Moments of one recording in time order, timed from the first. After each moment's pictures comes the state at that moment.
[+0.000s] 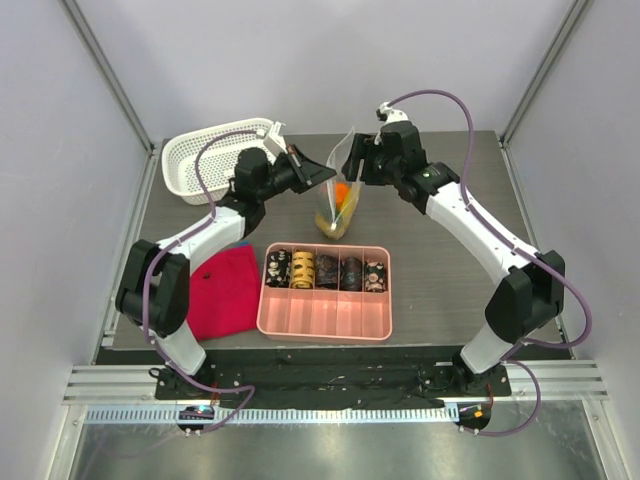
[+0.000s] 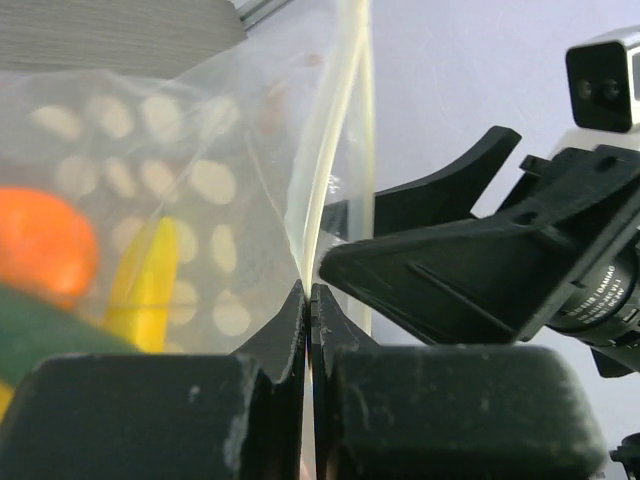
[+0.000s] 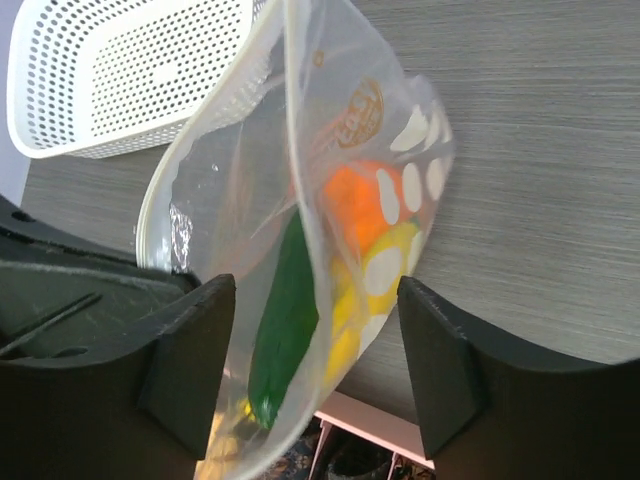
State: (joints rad) left arm -0.43 1.69 1.18 0.45 0.49 -0.95; right arm 0.49 1.62 1.52 -0.39 0.03 0.43
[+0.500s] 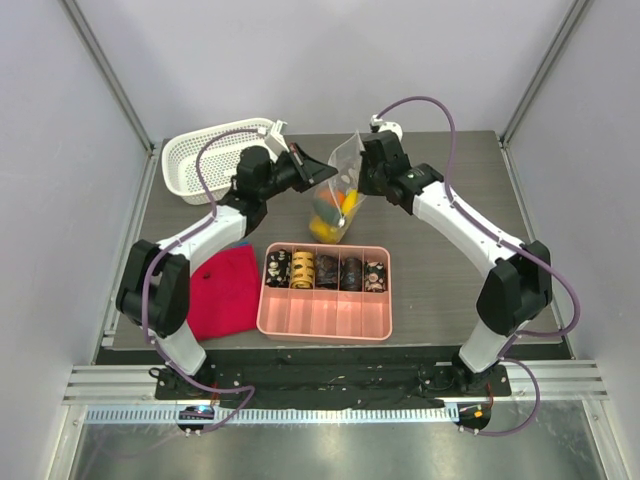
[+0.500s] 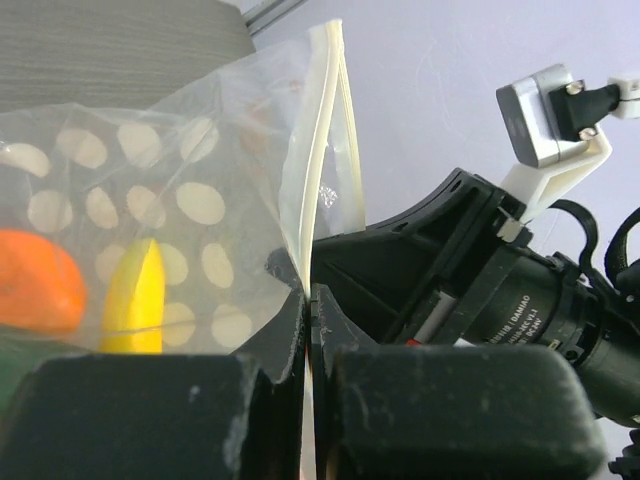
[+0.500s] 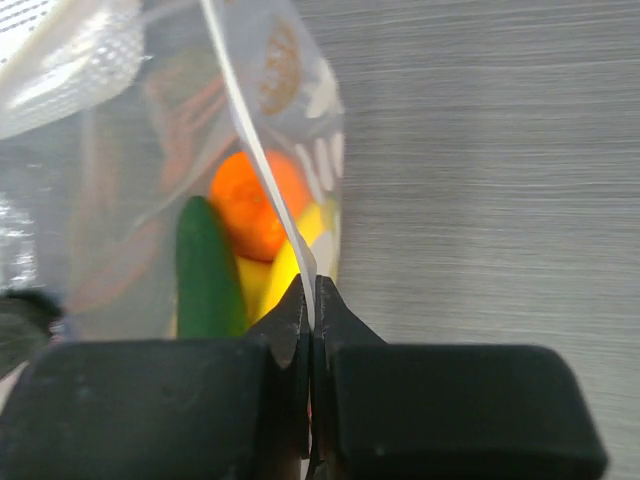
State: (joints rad) left arm -0.45 1.69 1.20 0.43 0.46 -0.95; right arm 0.53 1.68 1.54 -0.50 0.24 0.45
